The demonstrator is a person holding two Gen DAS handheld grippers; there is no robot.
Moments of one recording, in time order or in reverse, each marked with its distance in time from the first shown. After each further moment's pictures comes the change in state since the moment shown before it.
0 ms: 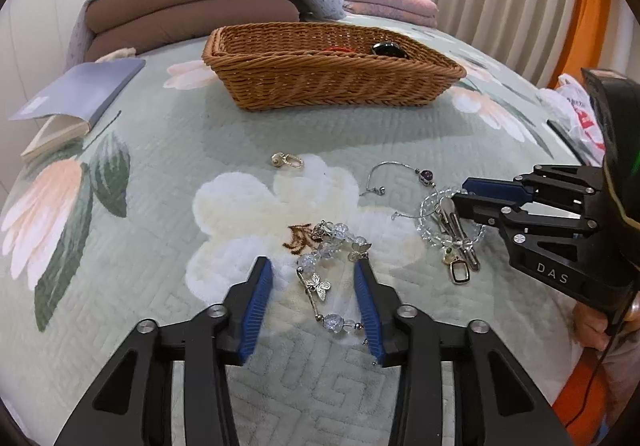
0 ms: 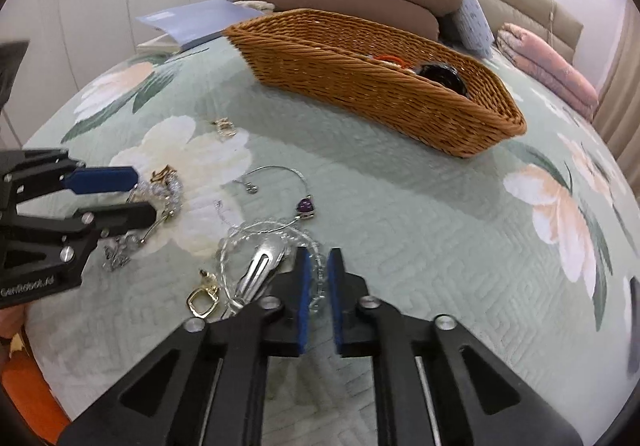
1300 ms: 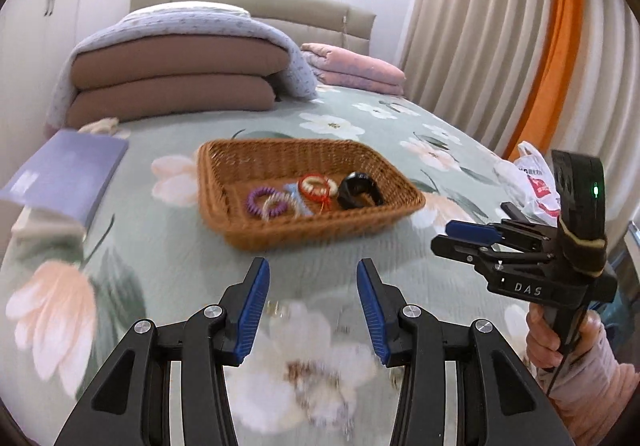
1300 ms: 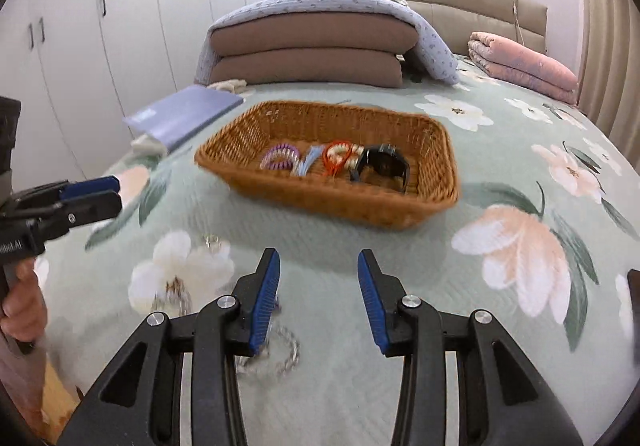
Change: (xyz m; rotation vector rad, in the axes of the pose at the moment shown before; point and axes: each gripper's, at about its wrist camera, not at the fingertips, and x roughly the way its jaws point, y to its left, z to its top) left arm -0.067 0.029 0.075 -0.037 -0.208 -0.168; right arm -0.058 -0.059 0.038 0.185 -0.165 0.056
